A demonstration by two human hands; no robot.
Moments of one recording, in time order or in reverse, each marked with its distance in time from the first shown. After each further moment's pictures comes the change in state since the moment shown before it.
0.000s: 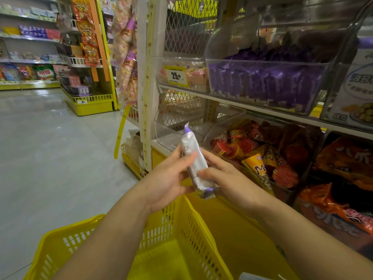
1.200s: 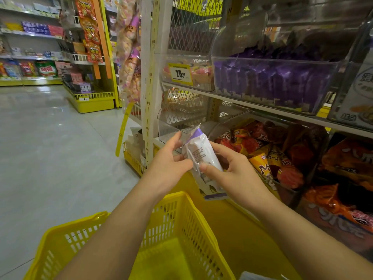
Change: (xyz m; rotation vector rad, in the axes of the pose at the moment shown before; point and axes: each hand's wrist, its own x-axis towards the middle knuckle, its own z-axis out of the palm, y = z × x) left_hand 0.009 0.000 -0.014 0.530 0.361 0.191; right_hand -0.004 -0.005 0.000 -0.357 0.225 -0.257
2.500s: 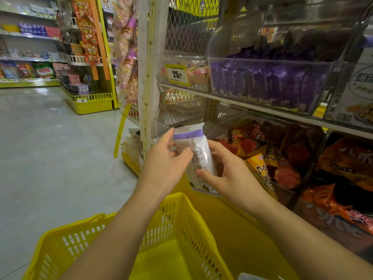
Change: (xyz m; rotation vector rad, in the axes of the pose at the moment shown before) left_hand -0.009 0.020 0.008 0.177 0.221 0.107; right_hand 0.002 0.006 -0.002 -0.193 -0.016 -0.059
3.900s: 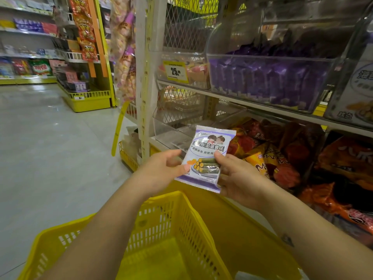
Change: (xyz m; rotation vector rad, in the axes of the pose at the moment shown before) left_hand 0.003 -0.008 -0.016 0.120 -0.367 -0.236; right_hand 0.009 0.016 -0.007 0.885 -0.070 0.668
